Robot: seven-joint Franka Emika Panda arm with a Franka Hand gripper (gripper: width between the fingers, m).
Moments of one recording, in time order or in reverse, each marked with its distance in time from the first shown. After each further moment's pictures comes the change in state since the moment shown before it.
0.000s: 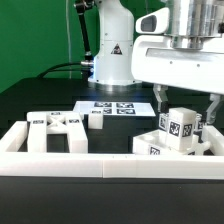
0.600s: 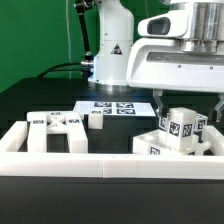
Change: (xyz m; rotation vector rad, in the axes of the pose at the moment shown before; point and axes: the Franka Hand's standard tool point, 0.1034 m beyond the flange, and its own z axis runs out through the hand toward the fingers) arm -0.007 0.000 0.004 -0.003 -0.004 -0.513
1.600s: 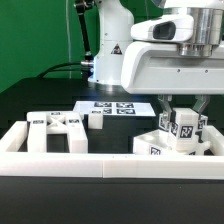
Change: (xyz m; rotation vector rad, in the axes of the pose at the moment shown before) arm -0.004 0.009 0.006 -0.008 -0.005 -0.355
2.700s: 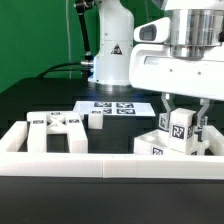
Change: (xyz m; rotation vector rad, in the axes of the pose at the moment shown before) arm 0.002 -0.007 0.002 0.027 -0.001 0.951
